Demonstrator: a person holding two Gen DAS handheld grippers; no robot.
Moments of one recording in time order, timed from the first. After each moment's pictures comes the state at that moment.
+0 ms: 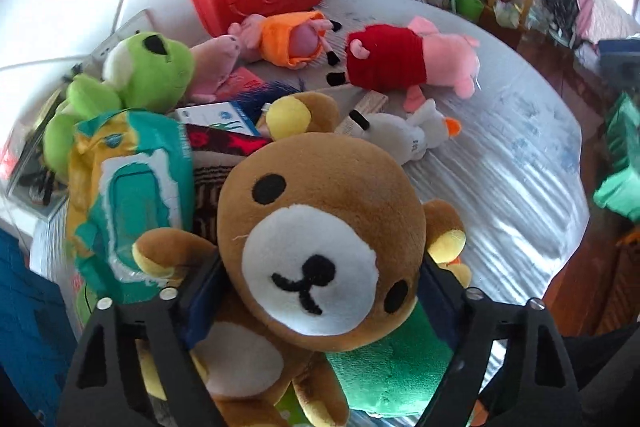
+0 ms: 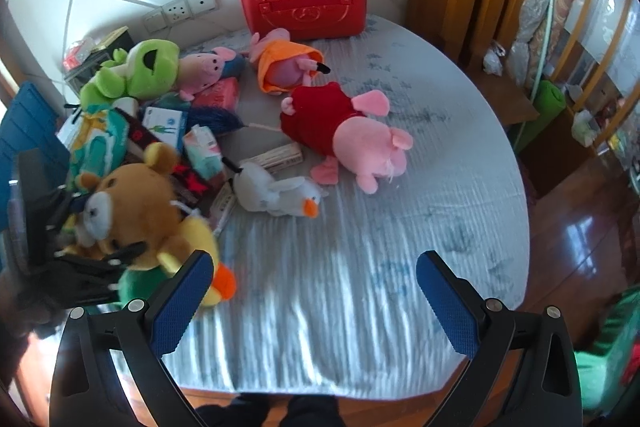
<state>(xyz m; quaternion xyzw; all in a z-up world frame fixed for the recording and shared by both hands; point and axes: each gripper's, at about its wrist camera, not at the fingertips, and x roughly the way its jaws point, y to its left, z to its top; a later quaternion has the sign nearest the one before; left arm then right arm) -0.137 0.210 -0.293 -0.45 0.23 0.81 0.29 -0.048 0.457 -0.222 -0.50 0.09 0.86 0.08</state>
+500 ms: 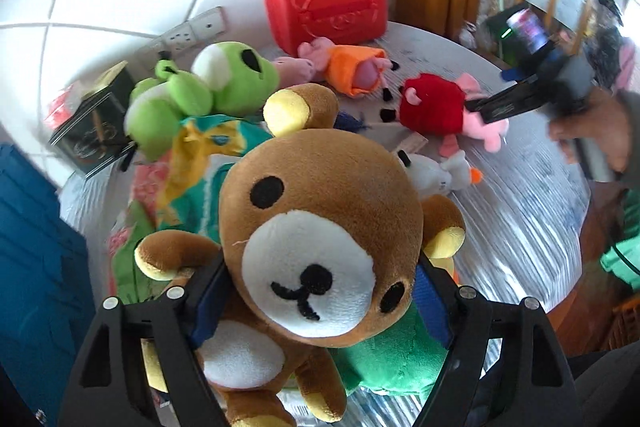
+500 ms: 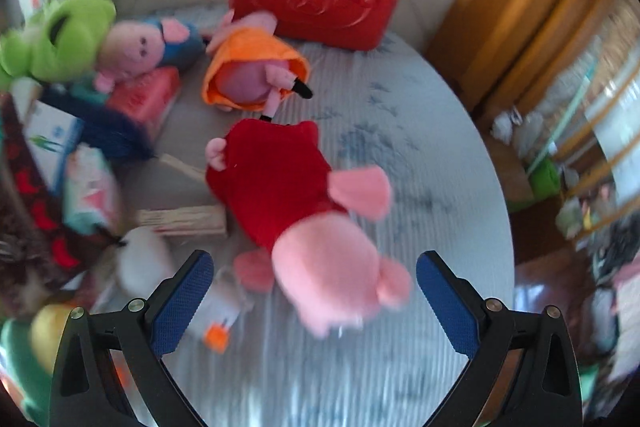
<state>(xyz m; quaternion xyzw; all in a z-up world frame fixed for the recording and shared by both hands) -0.132 0.177 -0.232 -0.45 0.17 0.85 0.21 -0.216 0.493 -0.323 -0.53 -0.08 0.84 0.07</state>
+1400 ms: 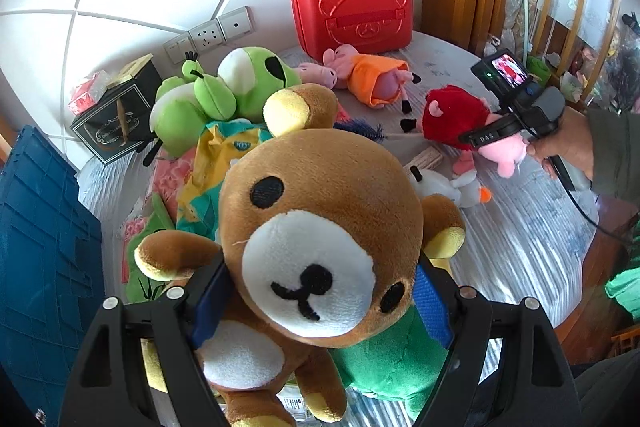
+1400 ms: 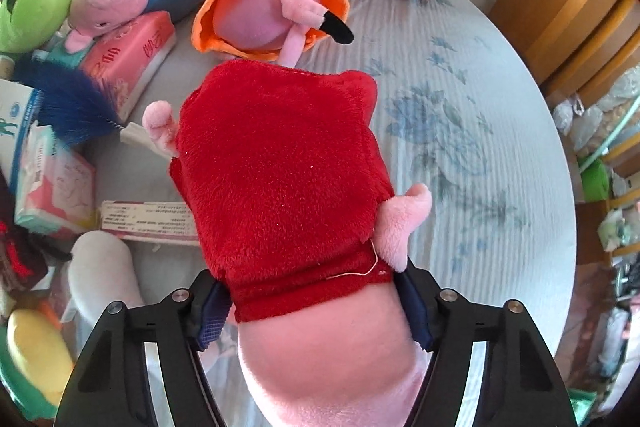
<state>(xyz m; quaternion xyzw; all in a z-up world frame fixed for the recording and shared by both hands) -0.133 0.179 -0.218 -0.45 0.16 0.86 0.17 -0.260 0.522 -0.377 -0.59 -0.03 0.81 0.00</state>
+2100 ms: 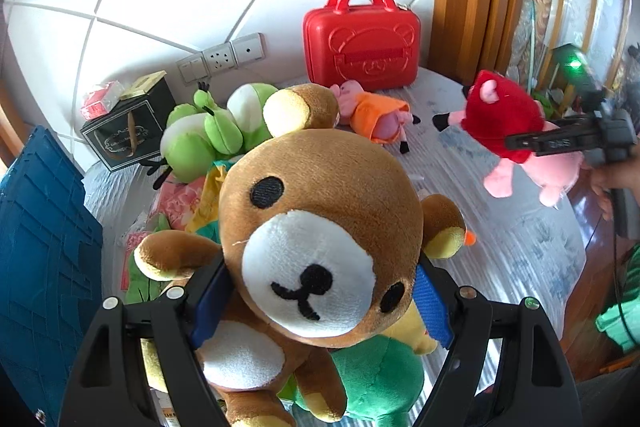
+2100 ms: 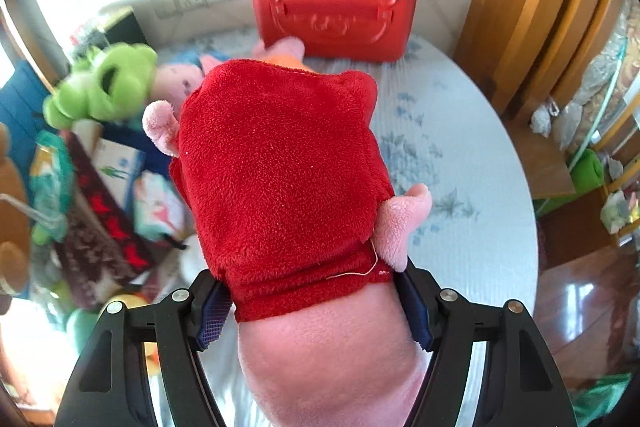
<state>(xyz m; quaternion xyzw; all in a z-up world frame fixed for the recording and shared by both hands) -0.128 0.188 -0.183 -0.41 0.12 0.89 0.15 -0.185 0.524 -0.232 -0.51 0.03 0.86 -0.01</state>
